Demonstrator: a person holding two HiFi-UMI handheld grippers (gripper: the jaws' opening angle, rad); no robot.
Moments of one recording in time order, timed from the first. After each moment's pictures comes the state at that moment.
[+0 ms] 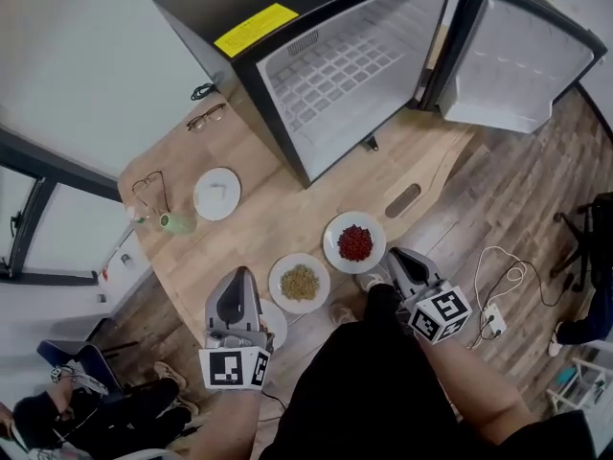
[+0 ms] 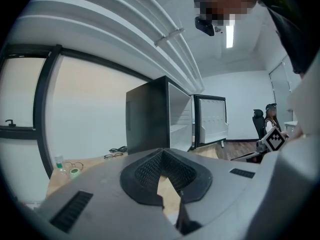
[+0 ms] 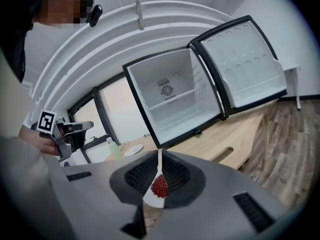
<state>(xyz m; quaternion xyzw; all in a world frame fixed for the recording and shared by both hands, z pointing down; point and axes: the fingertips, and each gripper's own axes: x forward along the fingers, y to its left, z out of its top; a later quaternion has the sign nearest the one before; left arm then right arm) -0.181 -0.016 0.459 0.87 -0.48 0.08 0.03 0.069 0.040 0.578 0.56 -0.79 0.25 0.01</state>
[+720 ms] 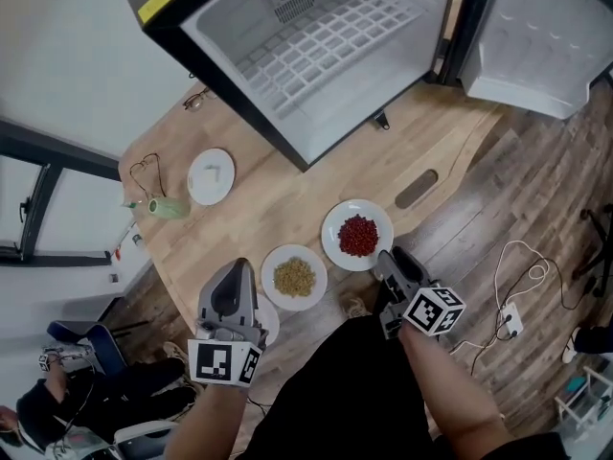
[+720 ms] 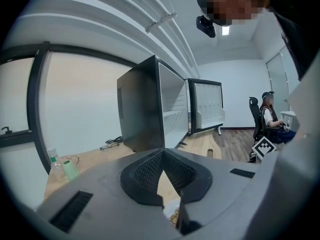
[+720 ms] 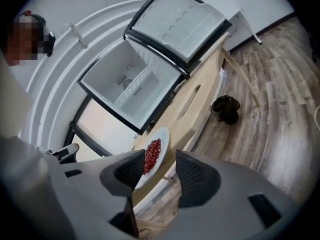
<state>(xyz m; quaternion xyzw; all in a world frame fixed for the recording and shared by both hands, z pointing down) -0.154 -0.017 0.507 0.87 -0.46 0.15 0.04 0.075 0.046 0.701 0.55 -0.68 0.46 -0.14</state>
